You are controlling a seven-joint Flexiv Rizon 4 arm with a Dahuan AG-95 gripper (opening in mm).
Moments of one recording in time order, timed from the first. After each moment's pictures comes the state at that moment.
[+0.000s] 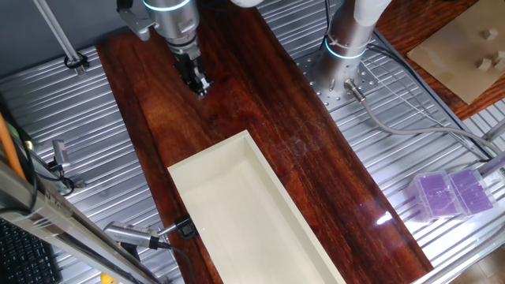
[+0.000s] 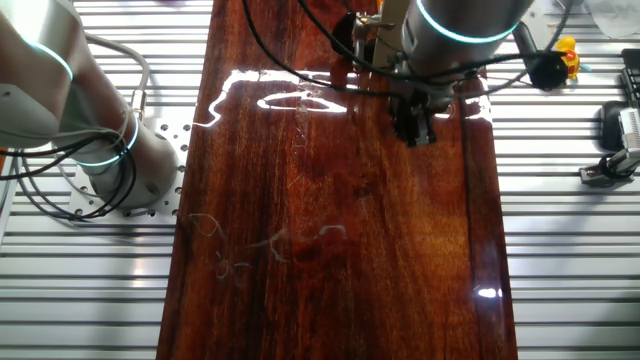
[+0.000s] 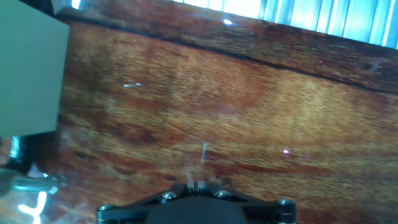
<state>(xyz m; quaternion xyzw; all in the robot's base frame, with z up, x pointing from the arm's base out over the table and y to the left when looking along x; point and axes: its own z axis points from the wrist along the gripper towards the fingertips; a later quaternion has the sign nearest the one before) 0.484 0.002 0.185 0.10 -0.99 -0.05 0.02</state>
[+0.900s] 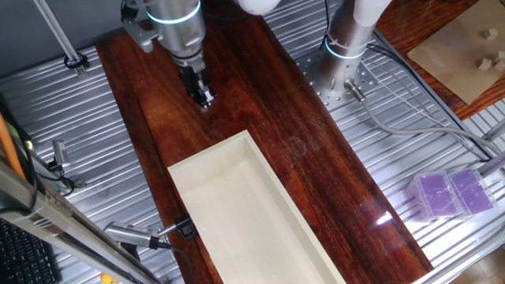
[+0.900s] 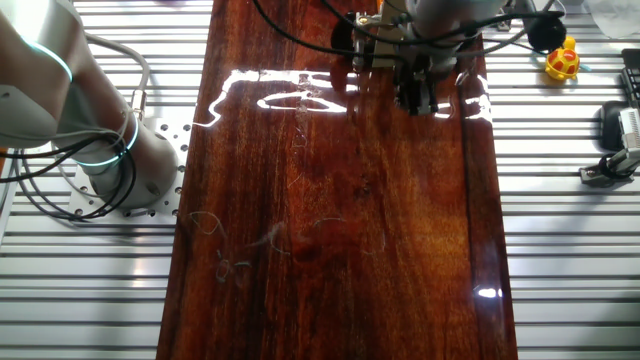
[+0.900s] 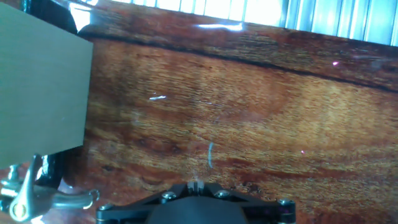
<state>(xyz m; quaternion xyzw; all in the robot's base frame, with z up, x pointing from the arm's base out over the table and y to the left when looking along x) 0.489 0.036 0.191 0.10 -0.99 -0.06 0.02</state>
